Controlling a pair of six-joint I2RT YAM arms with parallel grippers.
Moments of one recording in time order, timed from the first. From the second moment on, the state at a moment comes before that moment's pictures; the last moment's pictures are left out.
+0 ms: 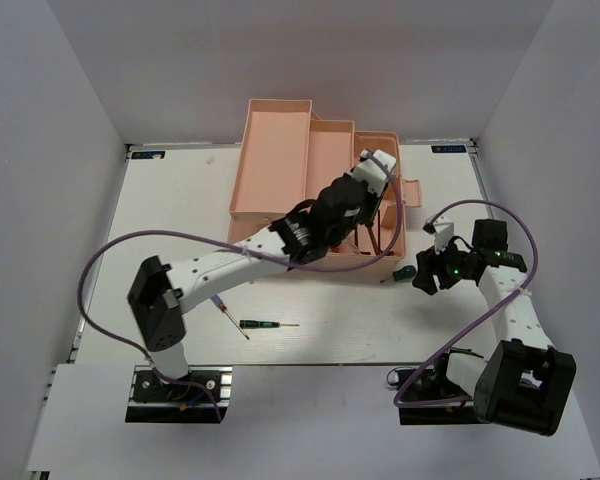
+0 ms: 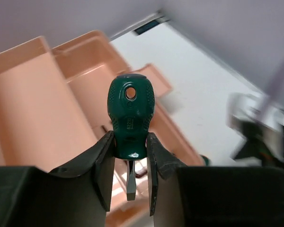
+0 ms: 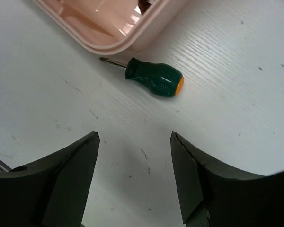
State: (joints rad) left arm -1.08 1.69 1.54 -0.01 -0.39 -0.05; right arm -0.18 1.10 0.72 -0.72 -0.60 -0.65
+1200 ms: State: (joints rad) left arm -0.88 1.86 1.68 -0.33 -0.44 -0.05; right arm -0.18 1.49 0.72 -0.54 -0.83 -1.68
